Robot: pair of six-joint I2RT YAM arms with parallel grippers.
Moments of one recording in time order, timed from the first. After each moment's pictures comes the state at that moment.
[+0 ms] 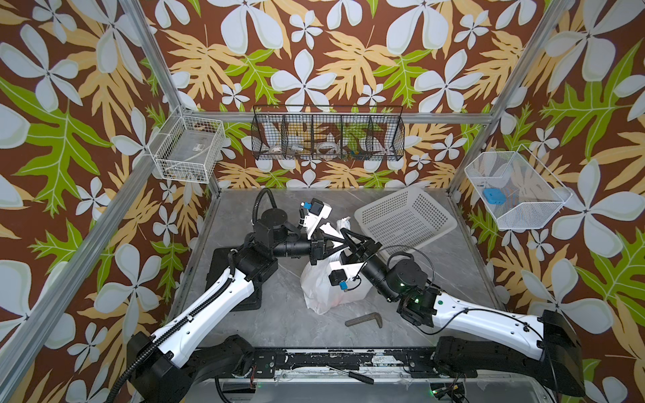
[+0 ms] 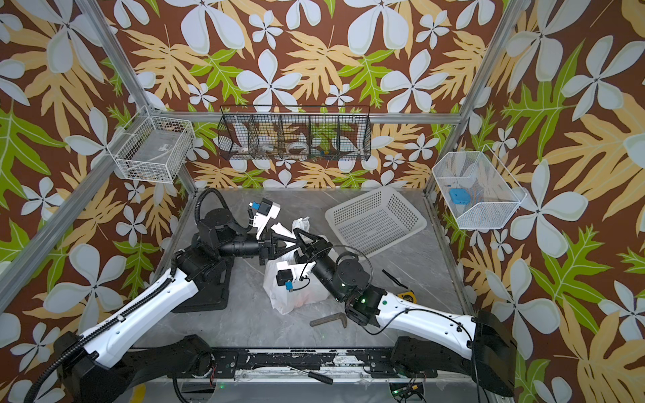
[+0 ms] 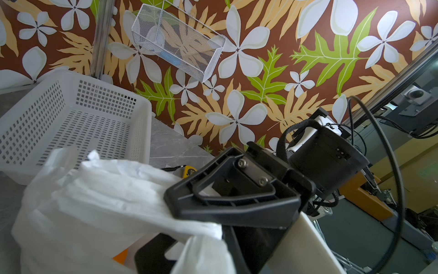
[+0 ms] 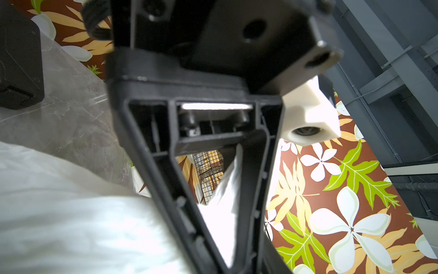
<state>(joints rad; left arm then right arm) -0.59 1.15 1.04 -0.02 0.85 -0.44 1.04 1.15 0.74 0.62 0.31 -1.33</state>
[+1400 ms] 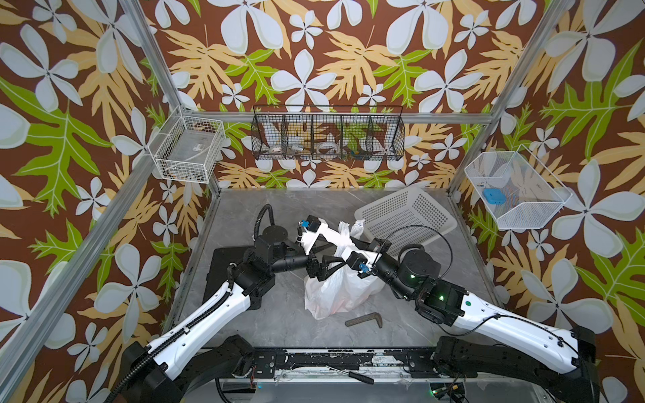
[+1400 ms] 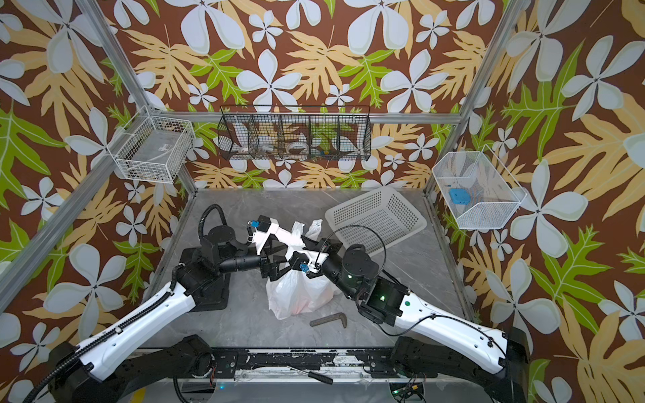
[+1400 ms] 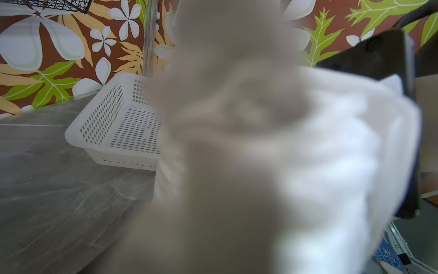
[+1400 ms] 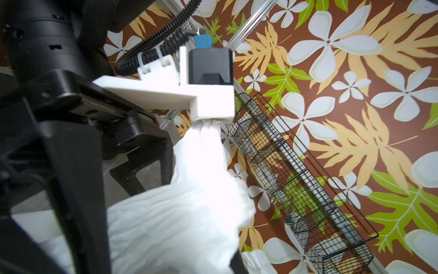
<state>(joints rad) -0.63 1.06 0.86 -0.01 0.60 -0.22 1.01 1.02 0.89 0.11 0.25 -0.74</state>
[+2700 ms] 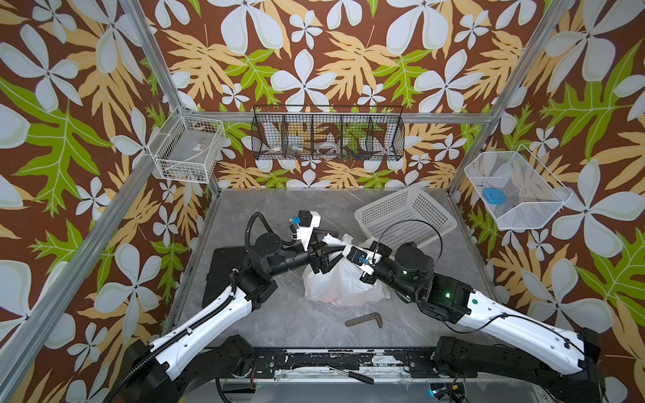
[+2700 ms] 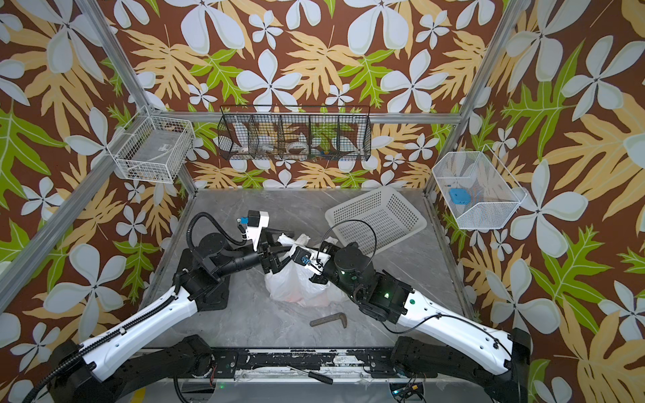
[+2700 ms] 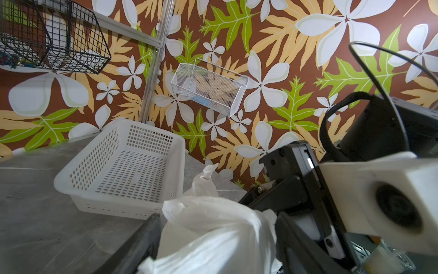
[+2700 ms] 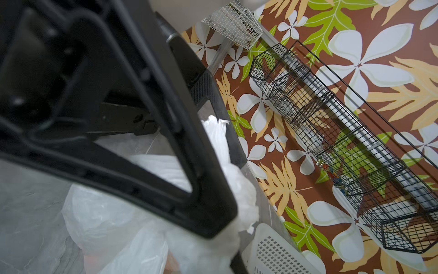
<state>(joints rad) -0.65 1.04 0.78 0.35 0.55 -0.46 1.01 1.02 0.96 -0.16 0.23 -0.55</state>
